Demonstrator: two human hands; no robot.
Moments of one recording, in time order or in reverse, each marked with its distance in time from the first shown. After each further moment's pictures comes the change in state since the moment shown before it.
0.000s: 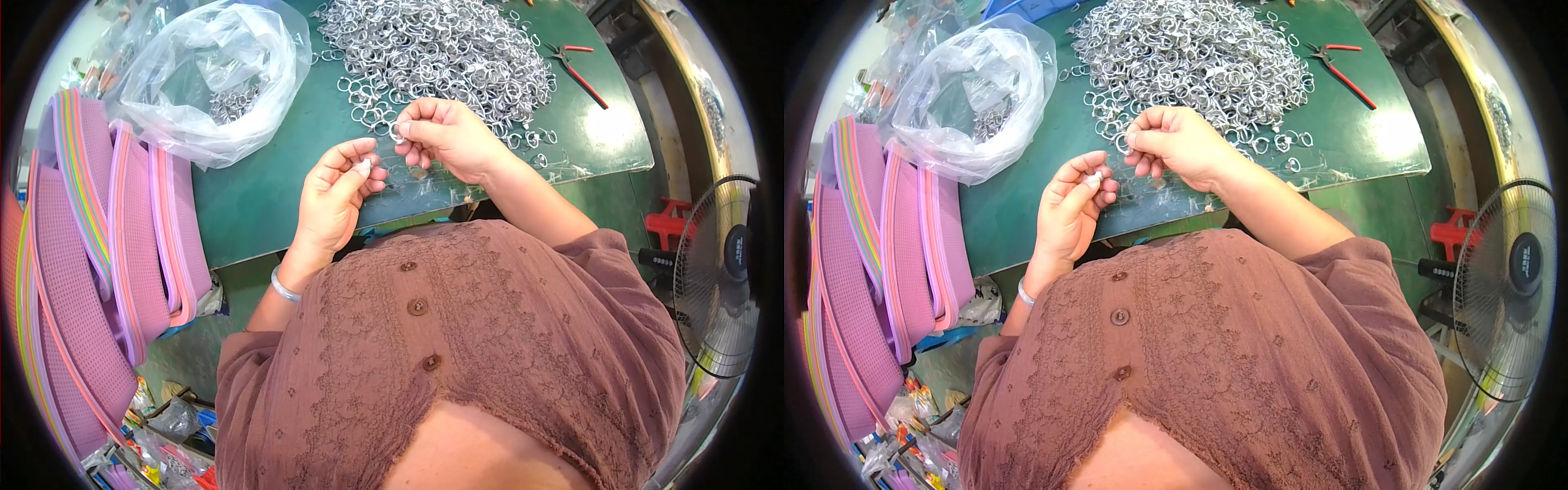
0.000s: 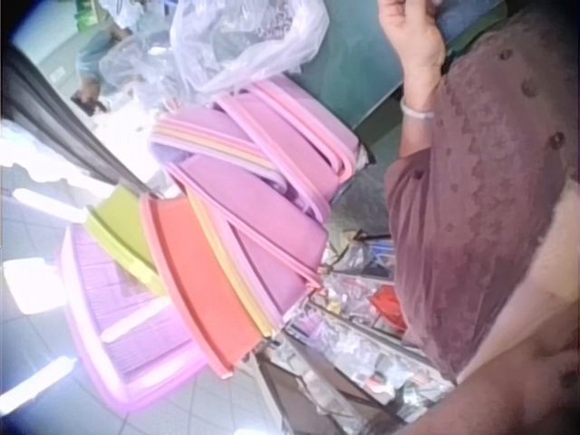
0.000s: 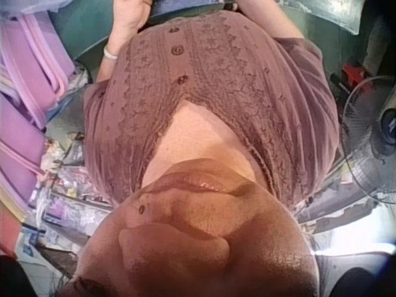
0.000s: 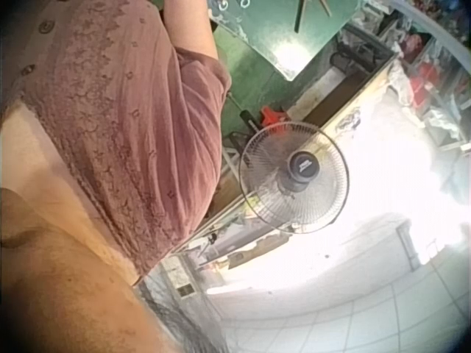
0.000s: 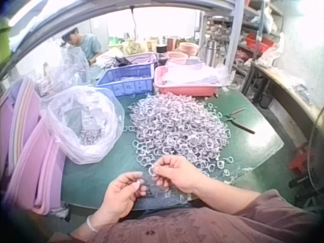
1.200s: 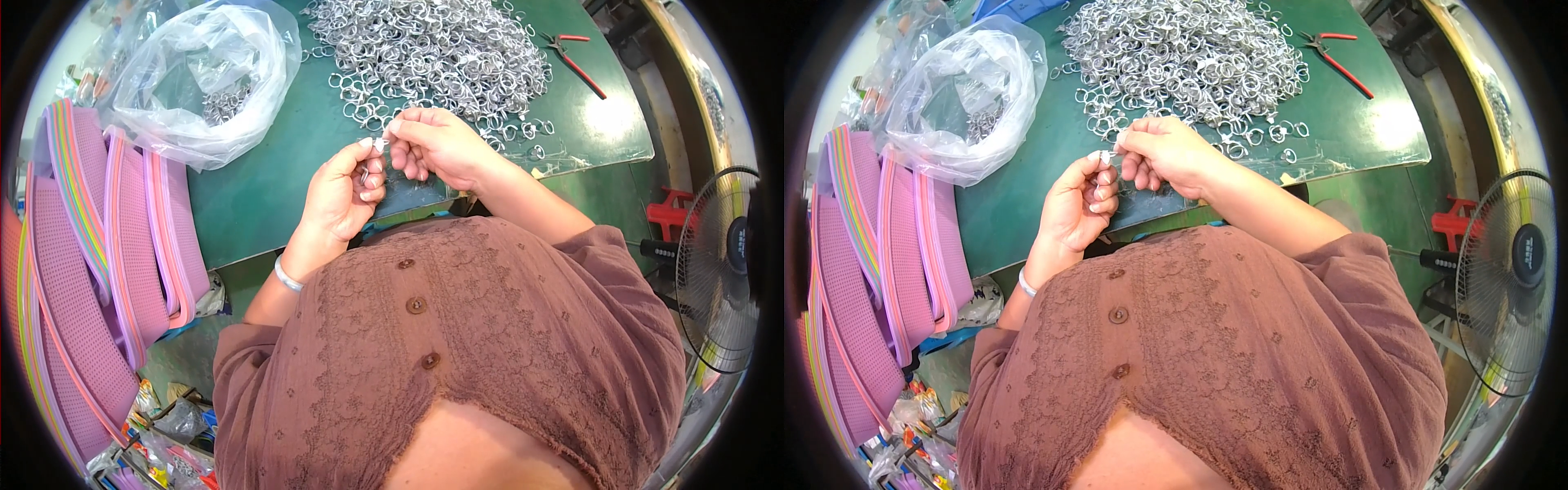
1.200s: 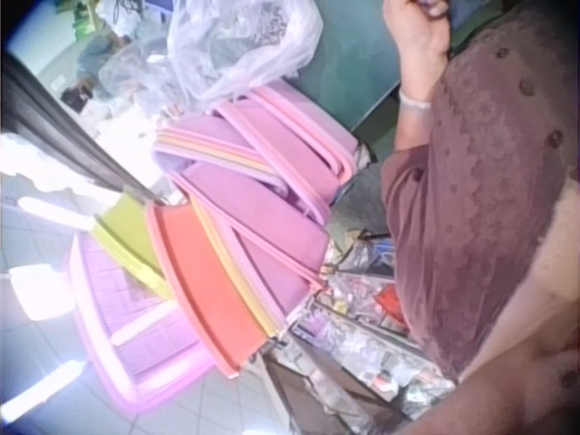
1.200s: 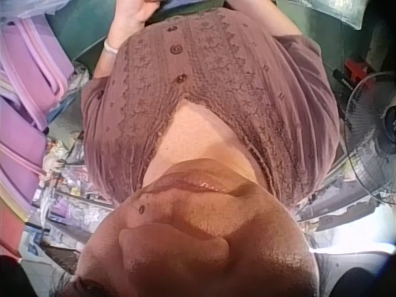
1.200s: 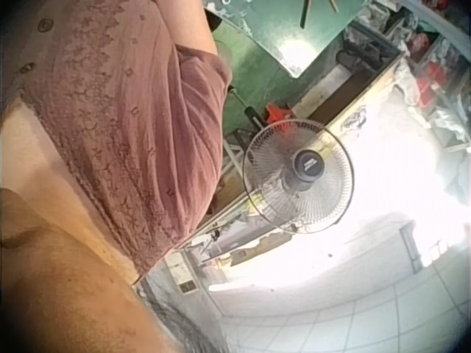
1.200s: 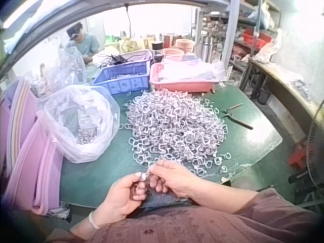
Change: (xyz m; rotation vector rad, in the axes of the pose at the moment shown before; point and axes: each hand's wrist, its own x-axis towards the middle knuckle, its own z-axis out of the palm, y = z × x) left_hand 0.014 0.001 0.015 -0.305 0.157 -0.383; right_hand -0.005 0.010 0.010 0.018 0.084 0.123
